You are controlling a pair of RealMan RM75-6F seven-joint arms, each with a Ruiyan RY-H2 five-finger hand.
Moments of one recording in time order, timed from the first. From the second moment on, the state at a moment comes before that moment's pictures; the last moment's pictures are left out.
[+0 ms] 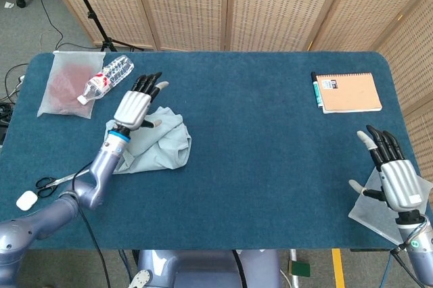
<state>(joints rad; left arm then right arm) -0.88 -1.73 -0.22 -0.79 1.36 1.03 -0.26 0.23 -1.14 0.10 -1.45 -1.61 1.52 0.30</state>
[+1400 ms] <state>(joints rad) -0.68 -1.84 -0.02 -0.32 1.52 1.10 -0.65 0.23 -1.15 0.09 -1.46 -1.61 1.51 0.27</state>
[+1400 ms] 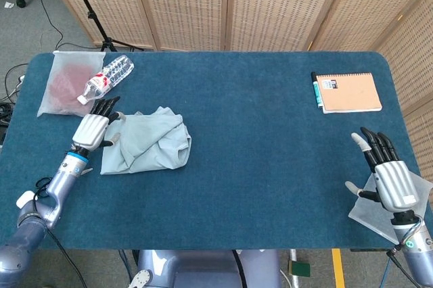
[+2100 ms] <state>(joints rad) -0.69 -1.90 -0.02 -0.25 1.52 1.06 -0.67 0.23 -1.15 0.09 -1.46 -1.61 1.51 0.28</state>
